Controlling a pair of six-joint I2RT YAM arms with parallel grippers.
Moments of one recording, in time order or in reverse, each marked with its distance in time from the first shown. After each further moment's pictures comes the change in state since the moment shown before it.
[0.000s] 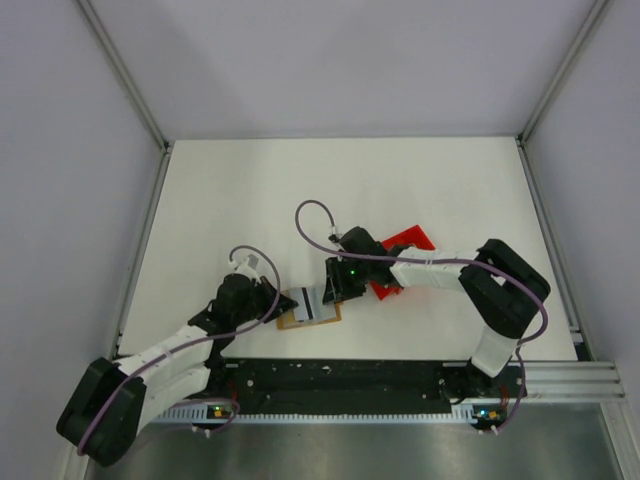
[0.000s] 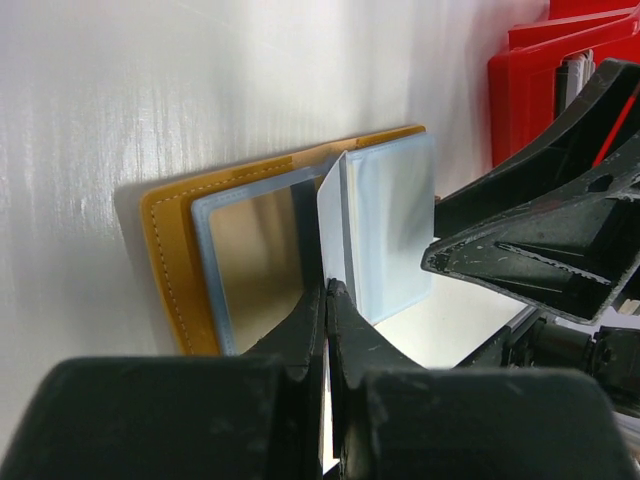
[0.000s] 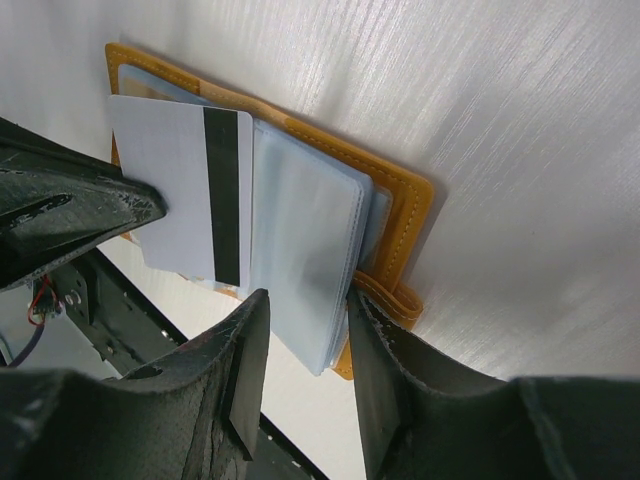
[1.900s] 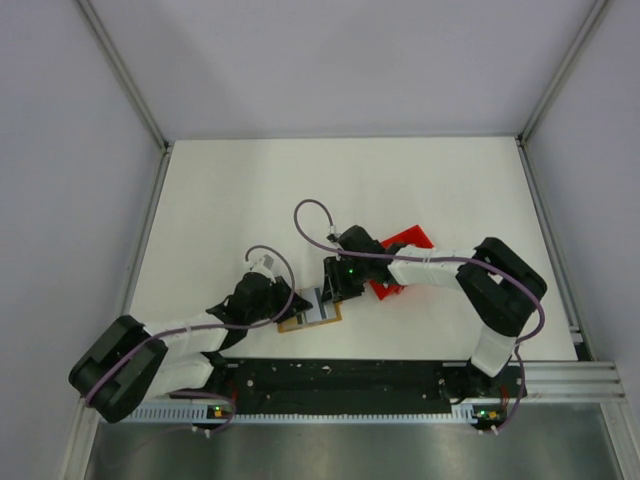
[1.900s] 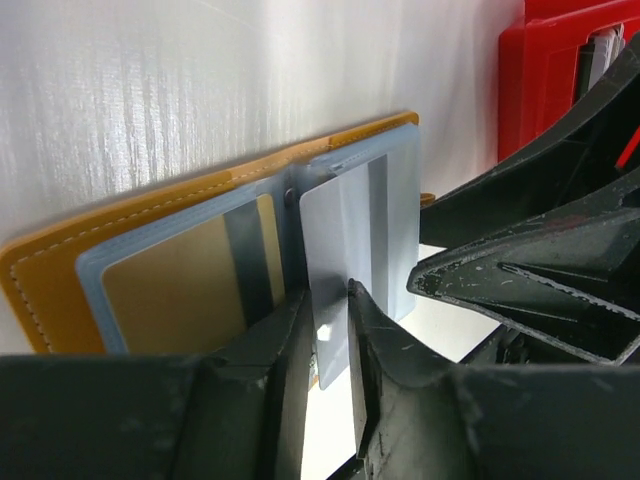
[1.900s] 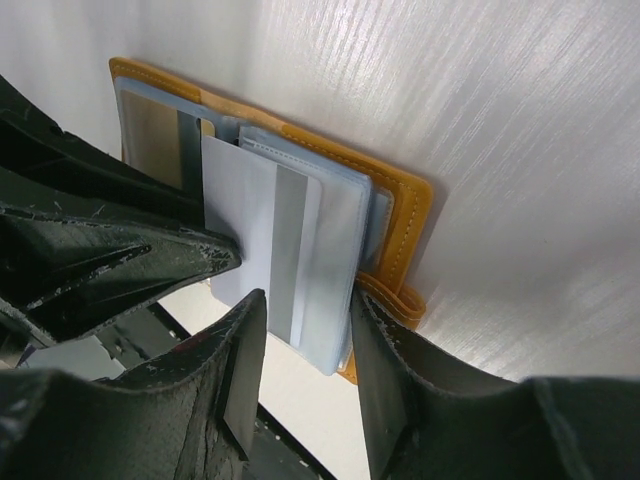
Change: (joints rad) left arm -0.138 0.274 0.039 0.201 -0.062 -0.088; right arm -0.001 0.019 0.024 -0.021 -0.015 0.005
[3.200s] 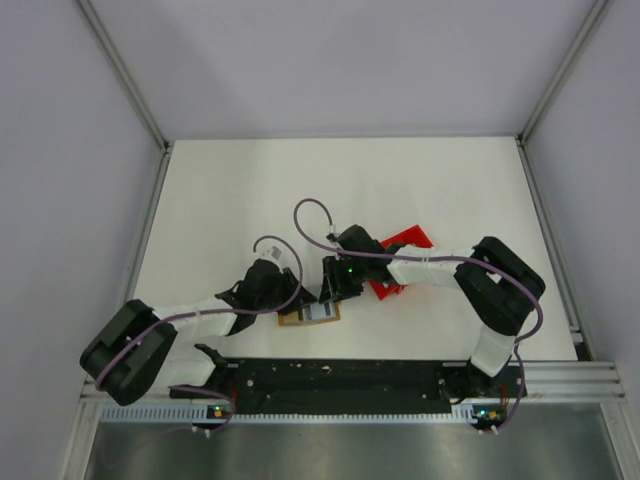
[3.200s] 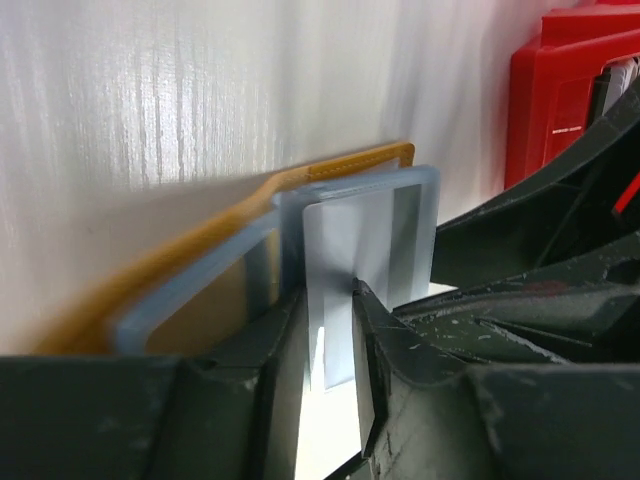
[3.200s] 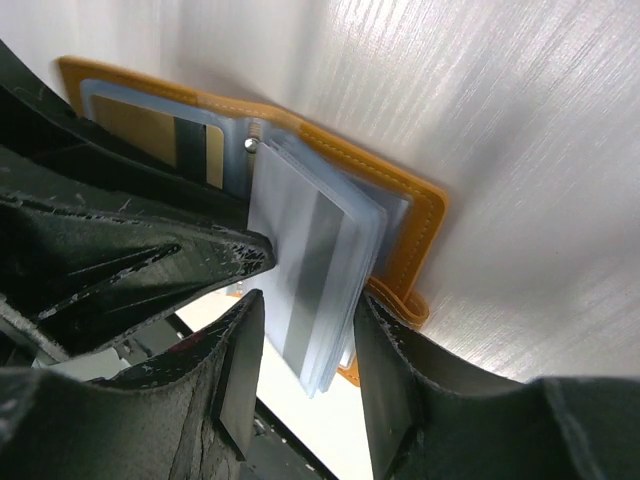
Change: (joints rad) left arm -0.008 0.072 0.142 -0.141 -0.002 -0.001; right arm -0.002 0.011 0.002 0.021 -0.017 0.016
